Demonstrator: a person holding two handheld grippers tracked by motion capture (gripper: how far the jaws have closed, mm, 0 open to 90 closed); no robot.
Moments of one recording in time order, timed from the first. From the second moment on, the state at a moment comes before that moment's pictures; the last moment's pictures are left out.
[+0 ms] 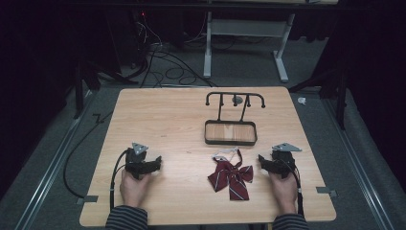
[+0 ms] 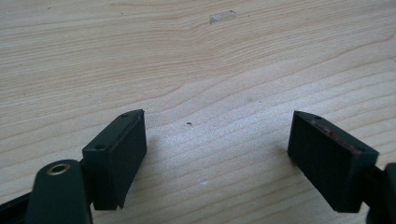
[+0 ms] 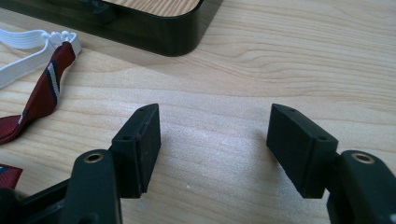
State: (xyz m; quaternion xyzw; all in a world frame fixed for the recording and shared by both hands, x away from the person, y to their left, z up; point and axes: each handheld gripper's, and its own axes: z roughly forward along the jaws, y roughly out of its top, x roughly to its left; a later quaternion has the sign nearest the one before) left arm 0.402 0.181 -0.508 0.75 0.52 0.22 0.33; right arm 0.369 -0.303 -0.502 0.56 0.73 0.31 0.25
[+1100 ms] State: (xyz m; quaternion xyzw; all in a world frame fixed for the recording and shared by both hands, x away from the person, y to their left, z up) left arm 0.402 0.181 -0.508 0.76 0.52 0.22 0.33; right arm 0.369 -0.304 -0.502 0.57 0.72 0.31 0.26
